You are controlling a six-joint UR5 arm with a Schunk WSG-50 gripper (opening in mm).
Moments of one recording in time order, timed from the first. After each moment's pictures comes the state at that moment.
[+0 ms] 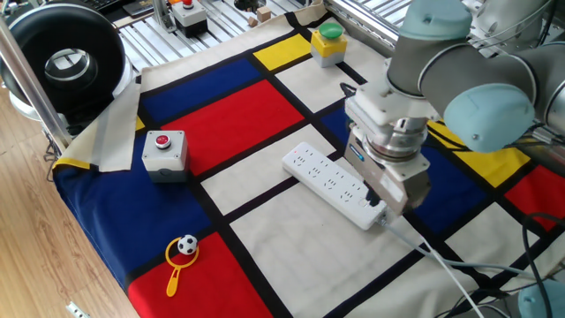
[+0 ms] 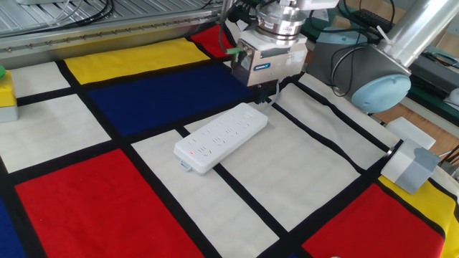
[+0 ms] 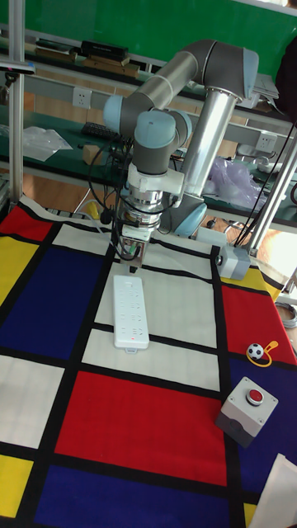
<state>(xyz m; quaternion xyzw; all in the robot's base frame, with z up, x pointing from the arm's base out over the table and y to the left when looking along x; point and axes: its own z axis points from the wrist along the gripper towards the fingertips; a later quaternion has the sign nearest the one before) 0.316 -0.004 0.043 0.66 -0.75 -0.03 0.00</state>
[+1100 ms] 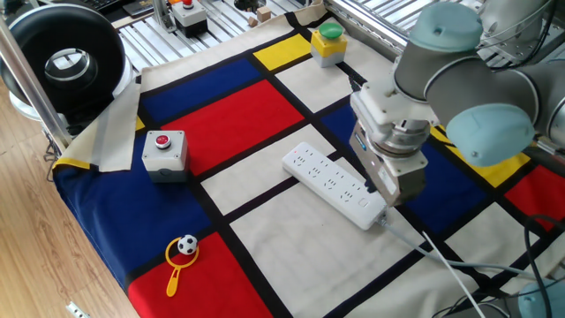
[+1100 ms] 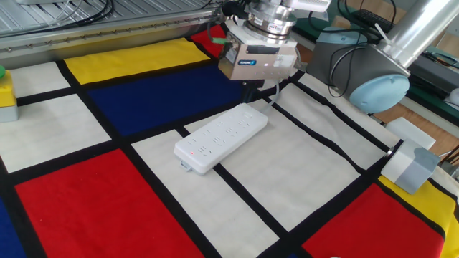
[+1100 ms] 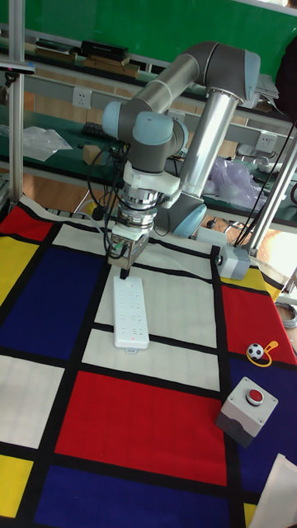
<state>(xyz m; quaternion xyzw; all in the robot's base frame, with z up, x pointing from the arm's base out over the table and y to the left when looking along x) 0.355 -0.020 0.041 0.57 -0.82 0.03 -0.05</state>
